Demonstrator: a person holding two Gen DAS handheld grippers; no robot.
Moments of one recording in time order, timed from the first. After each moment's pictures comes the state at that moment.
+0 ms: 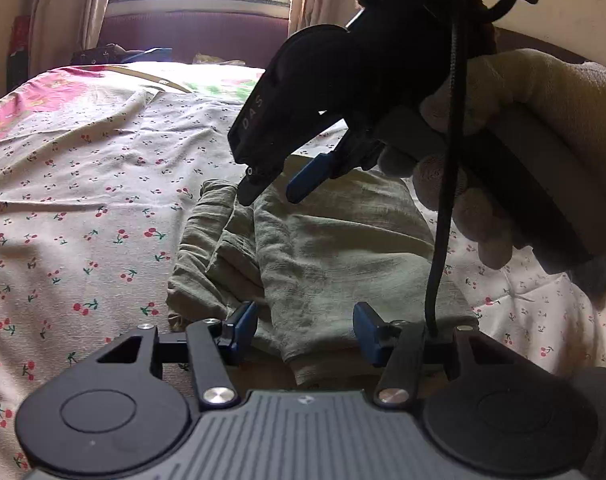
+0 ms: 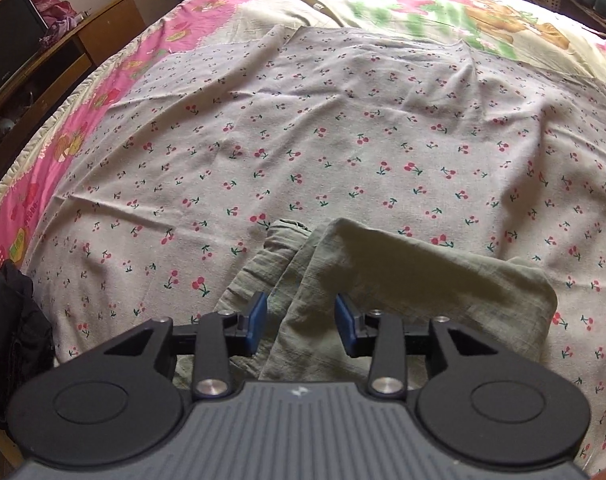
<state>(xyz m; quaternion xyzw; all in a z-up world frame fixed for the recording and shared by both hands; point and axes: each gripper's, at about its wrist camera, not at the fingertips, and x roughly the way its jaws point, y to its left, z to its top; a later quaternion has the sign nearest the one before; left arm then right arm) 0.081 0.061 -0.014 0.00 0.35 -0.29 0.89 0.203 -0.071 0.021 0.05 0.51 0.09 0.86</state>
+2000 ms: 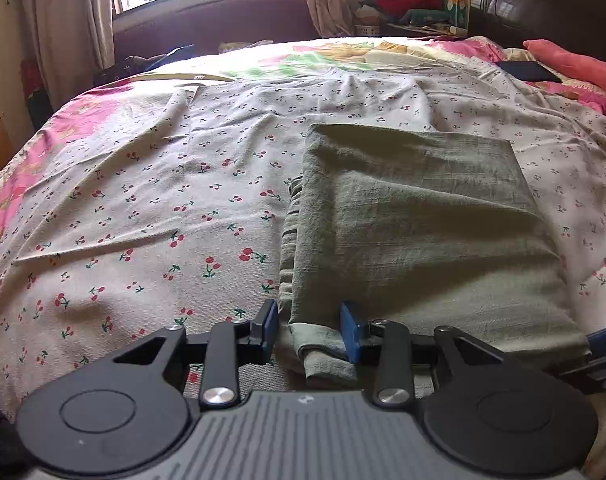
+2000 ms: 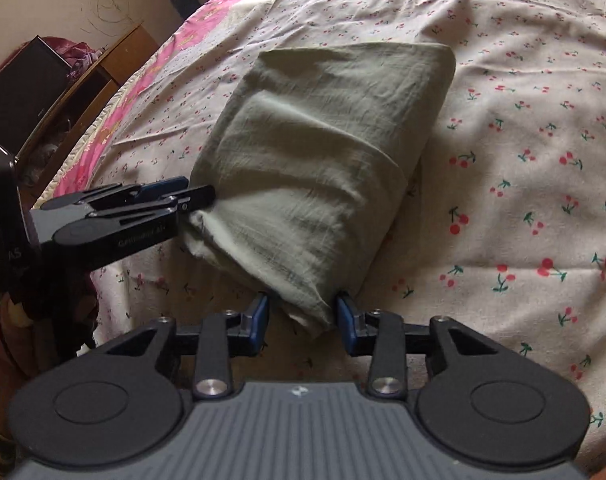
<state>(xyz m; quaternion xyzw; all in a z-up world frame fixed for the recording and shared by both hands) 0.136 0.077 -0.023 0.13 0.37 -0.22 0.89 0.045 -0.134 -0.030 0.17 0.49 0.13 0.84</state>
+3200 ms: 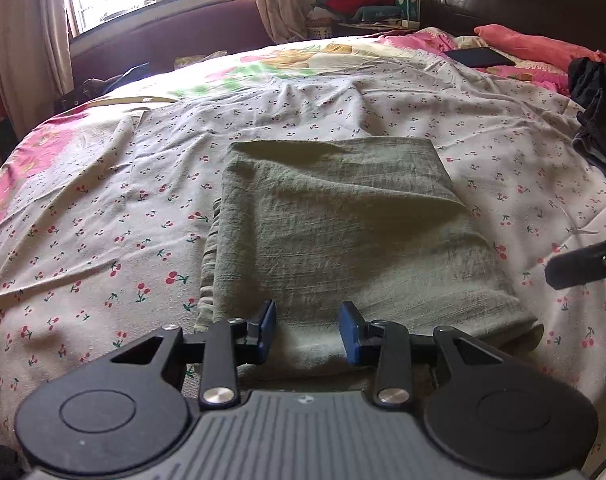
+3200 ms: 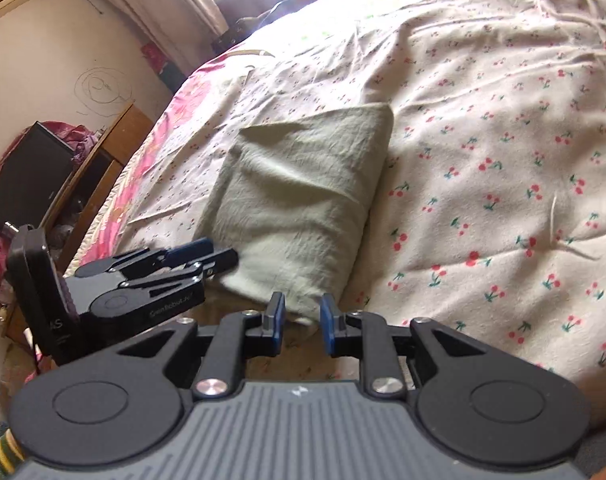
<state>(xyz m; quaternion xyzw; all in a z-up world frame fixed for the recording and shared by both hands) 0.112 0.039 -0.017 0.16 0.36 -0.27 0.88 0.011 -0.185 -0.001 0.26 0.41 0.08 0.87</state>
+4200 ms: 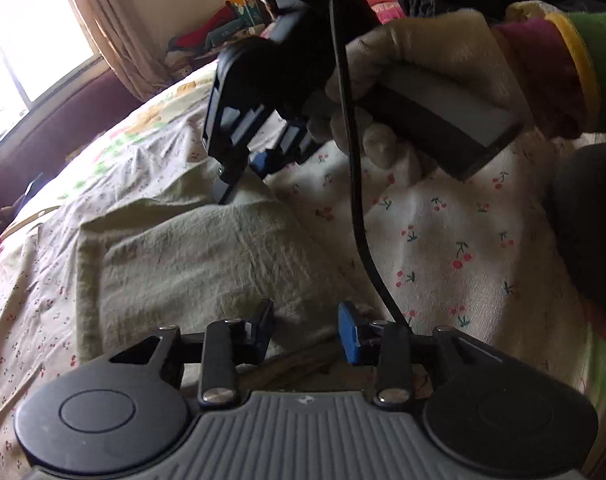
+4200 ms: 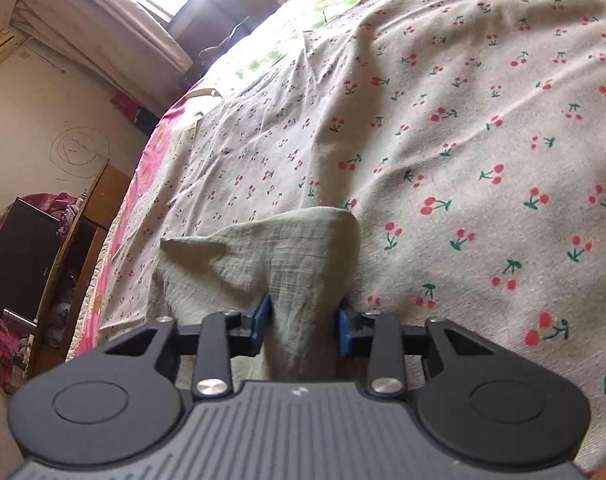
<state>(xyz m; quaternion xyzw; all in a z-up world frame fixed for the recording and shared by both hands) 0.034 -0.029 -0.036 0.32 0.30 -0.42 0.79 0.147 -0.236 -0.051 0.36 0.40 0.07 0.84</state>
